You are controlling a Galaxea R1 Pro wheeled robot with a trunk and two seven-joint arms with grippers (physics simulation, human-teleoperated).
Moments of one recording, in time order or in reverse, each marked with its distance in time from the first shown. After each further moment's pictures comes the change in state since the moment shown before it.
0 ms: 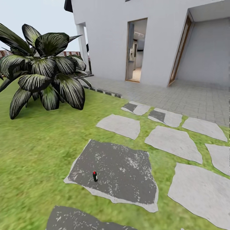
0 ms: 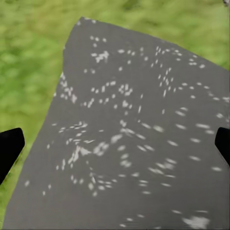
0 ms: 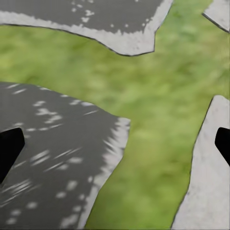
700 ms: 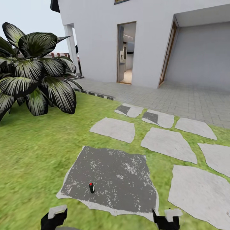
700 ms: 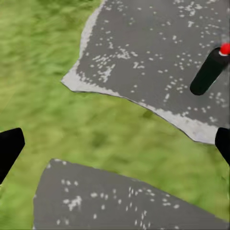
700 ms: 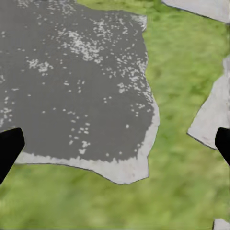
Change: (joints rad) left arm -0.163 -0.001 -0.006 -0.047 -0.056 0.020 -0.002; right arm -0.110 -0.003 0.000 -0.166 0.001 0.008 -0.002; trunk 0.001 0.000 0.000
